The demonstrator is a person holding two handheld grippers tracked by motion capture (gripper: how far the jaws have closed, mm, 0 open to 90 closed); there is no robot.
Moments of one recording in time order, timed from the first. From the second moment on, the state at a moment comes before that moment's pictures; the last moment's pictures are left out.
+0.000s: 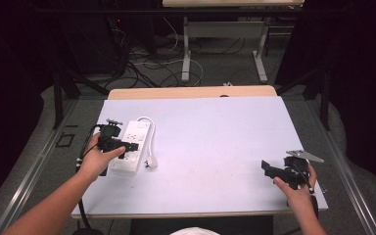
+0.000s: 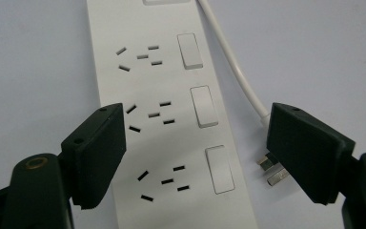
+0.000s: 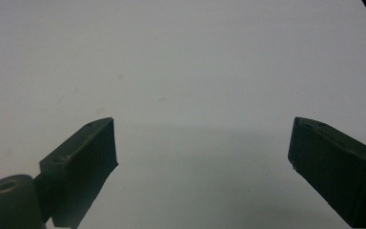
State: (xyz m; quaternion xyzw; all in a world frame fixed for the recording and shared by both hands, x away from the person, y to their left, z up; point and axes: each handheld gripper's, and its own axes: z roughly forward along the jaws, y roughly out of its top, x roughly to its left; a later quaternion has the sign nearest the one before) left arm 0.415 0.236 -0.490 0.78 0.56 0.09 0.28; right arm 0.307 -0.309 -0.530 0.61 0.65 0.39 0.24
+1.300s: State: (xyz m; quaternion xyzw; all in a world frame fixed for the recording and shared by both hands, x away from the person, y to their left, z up) left arm 0.385 0.231 -0.478 0.77 0.49 0.12 0.38; right arm 0.314 -0.302 -0.530 0.61 0.65 0.39 0.24
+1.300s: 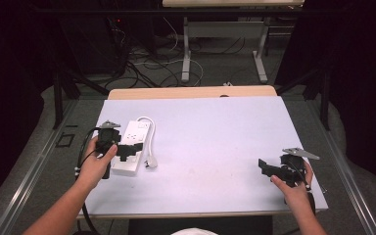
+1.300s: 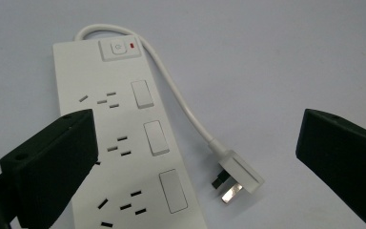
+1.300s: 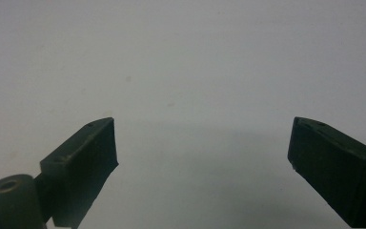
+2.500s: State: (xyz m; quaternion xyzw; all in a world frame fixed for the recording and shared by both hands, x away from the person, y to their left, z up) left arm 0.327 0.213 -0.473 0.77 0.41 0.16 0.46; right arm 0.311 -0.303 -0.527 0.60 0.65 0.39 0.25
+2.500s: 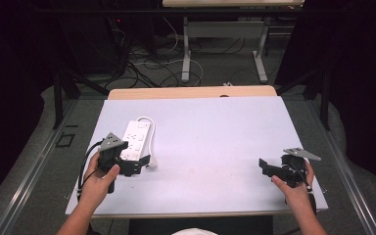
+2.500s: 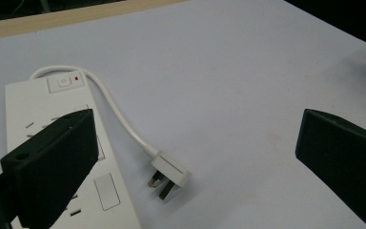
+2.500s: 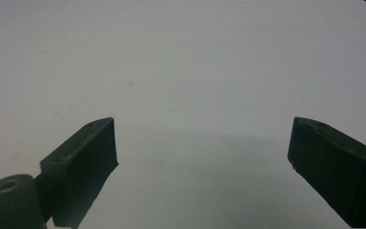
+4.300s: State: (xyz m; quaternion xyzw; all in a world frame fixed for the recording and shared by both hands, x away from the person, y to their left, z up) left arm 0.319 0.202 -0.546 0.78 0.43 0.11 0.45; right arm 0.310 -0.297 -0.529 0.58 0.67 0.40 0.25
